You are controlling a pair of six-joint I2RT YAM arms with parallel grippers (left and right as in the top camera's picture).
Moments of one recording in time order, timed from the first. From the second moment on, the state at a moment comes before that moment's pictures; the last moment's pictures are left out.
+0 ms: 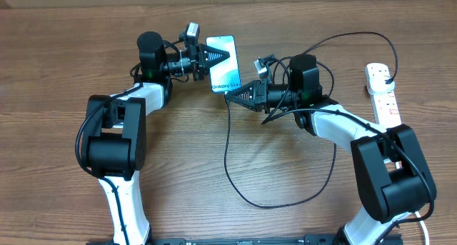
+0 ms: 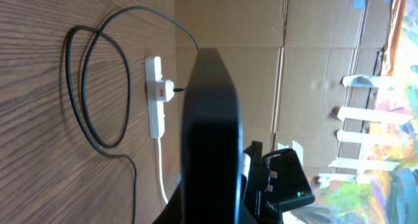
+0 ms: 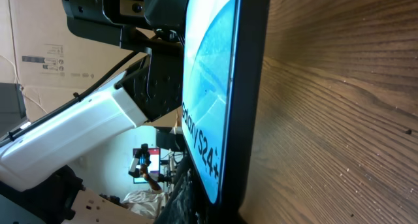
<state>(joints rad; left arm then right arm) -0.11 2.20 1.26 0.86 1.28 -1.49 0.31 1.85 0.96 0.44 -1.10 1.00</state>
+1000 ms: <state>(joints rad) -0.12 2.20 1.26 0.86 1.30 -1.48 0.22 1.85 0.96 0.58 -1.18 1.02</state>
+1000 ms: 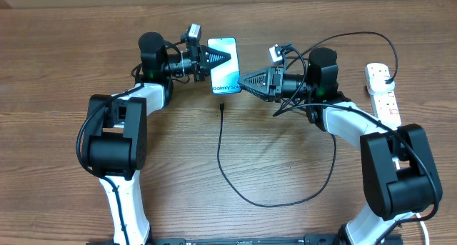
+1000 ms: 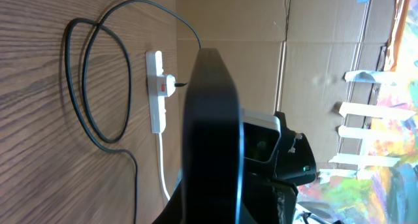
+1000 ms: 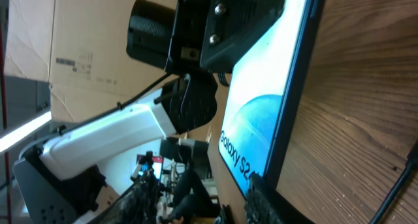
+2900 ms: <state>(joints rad) 0.07 2.21 1.27 0.86 1.36 -1.46 0.75 1.97 1.08 -0.01 0.16 0.38</state>
